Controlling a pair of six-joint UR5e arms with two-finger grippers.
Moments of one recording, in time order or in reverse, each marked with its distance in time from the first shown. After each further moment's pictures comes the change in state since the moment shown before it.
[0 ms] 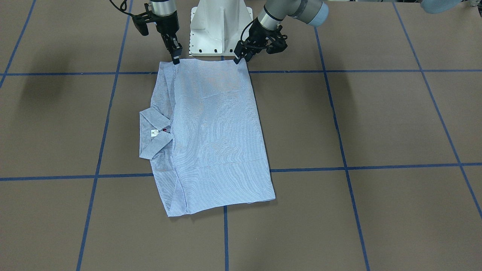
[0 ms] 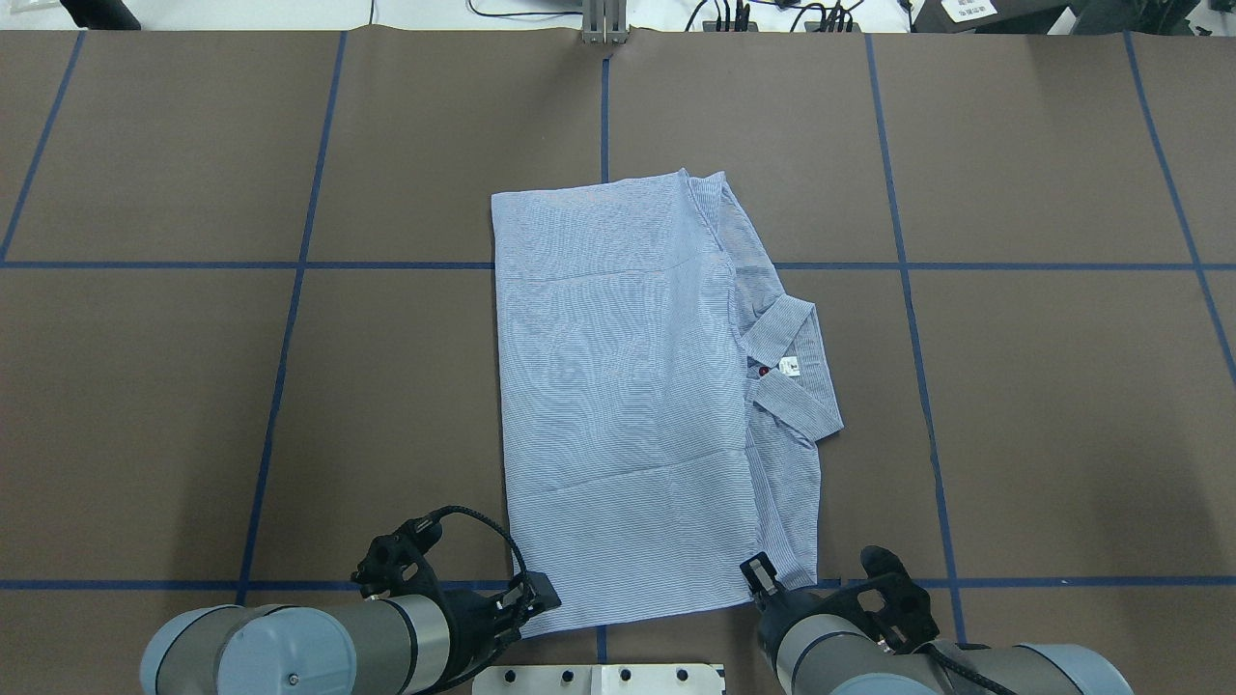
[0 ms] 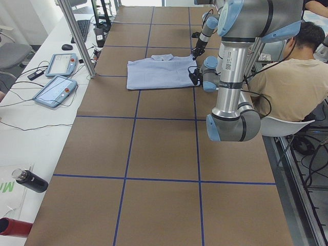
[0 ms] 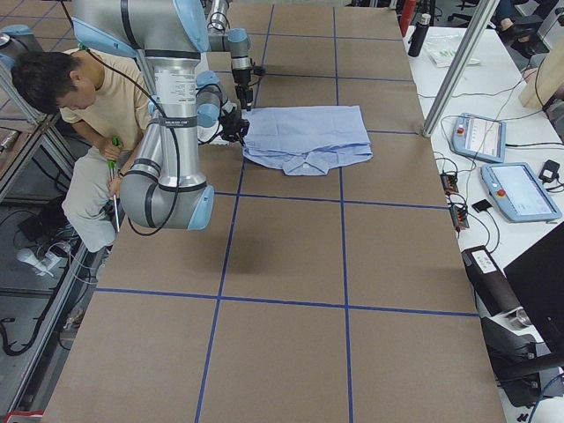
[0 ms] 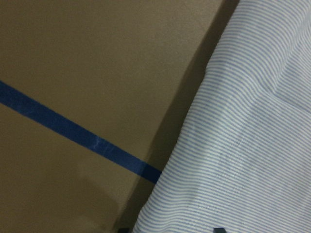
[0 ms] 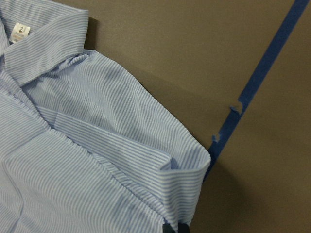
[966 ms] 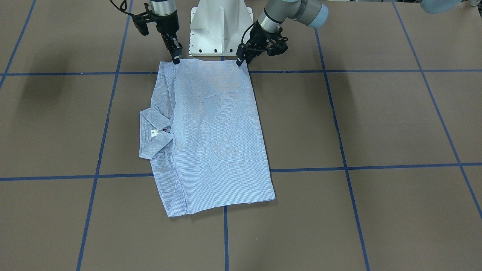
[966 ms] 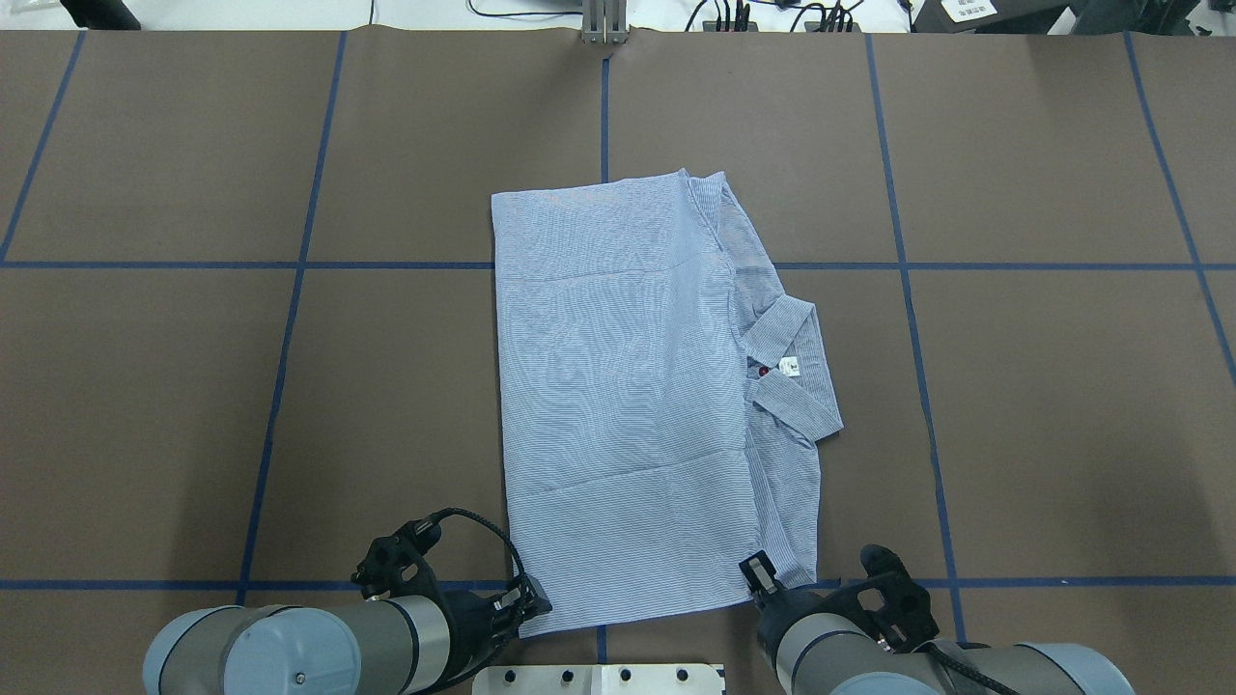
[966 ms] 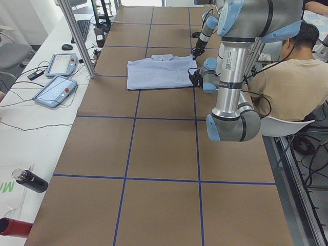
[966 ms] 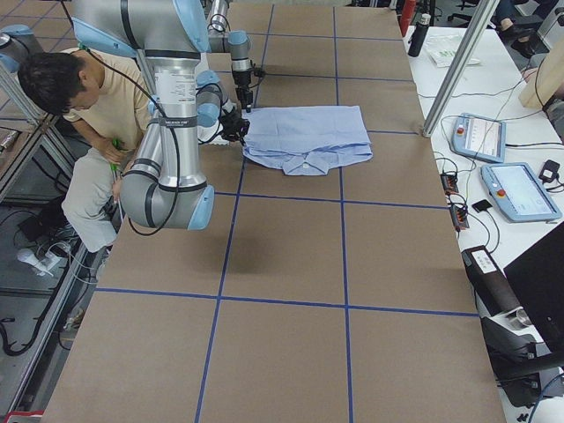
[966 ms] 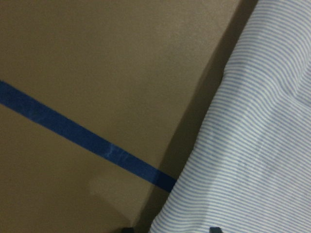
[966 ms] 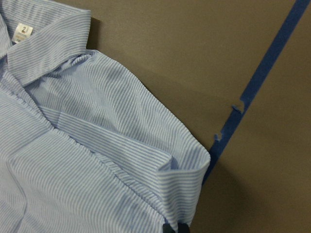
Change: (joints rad) left arm 0.001 0.001 0.017 0.003 0.000 0.001; right arm 0.002 0.001 0.006 0.000 0.000 0.000
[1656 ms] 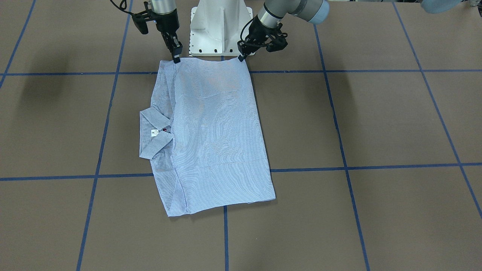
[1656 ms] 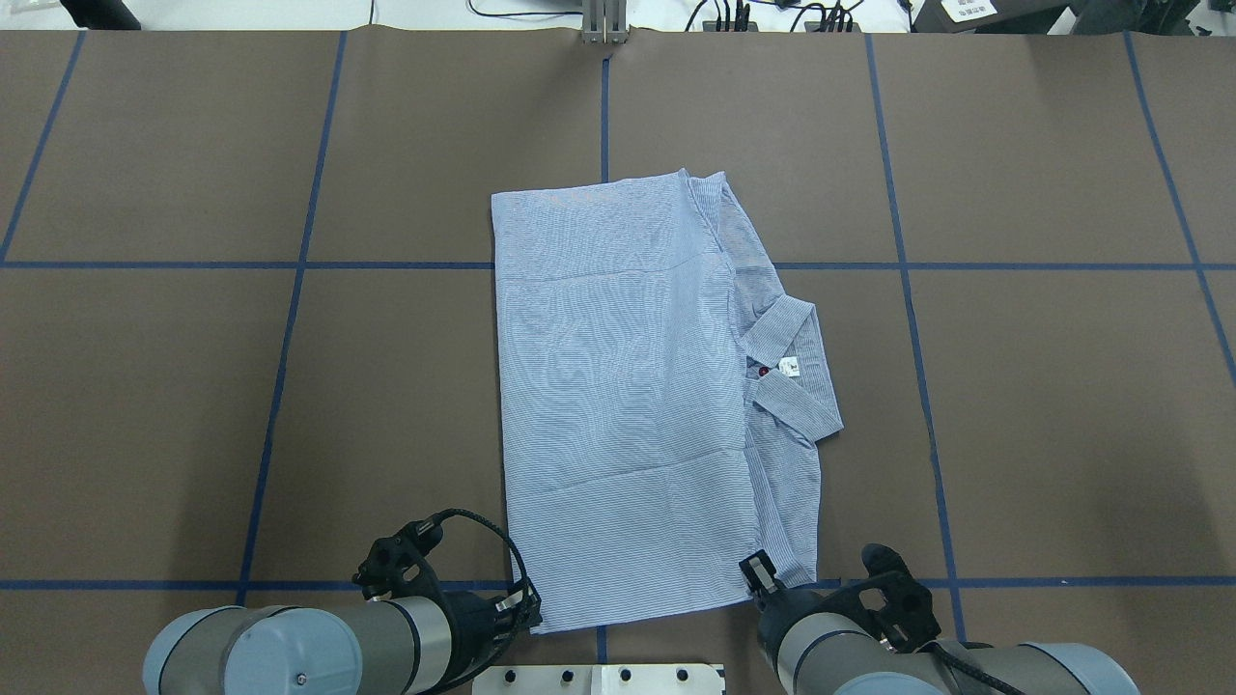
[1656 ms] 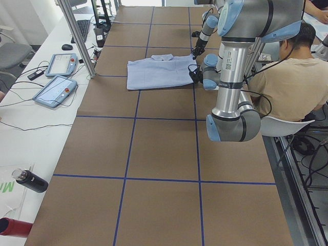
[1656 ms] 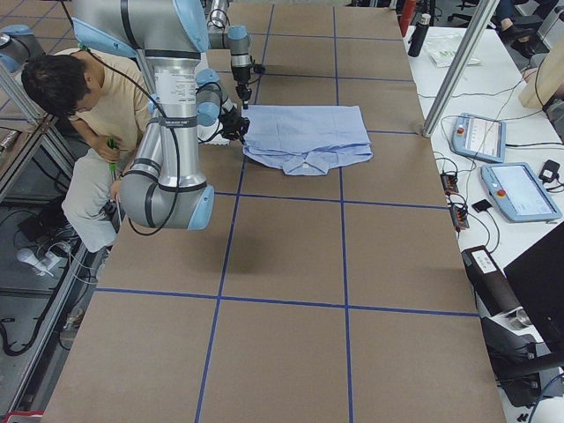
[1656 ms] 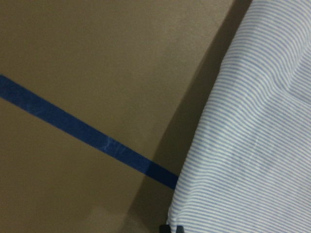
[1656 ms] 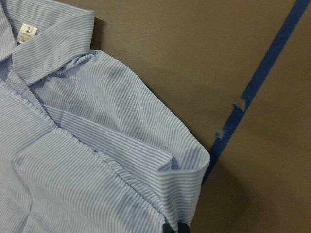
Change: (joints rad) left arm -0.010 0.011 -0.099 0.053 -0.032 0.003; right arm 0.001 -0.001 0.015 -0.001 0.000 0.000
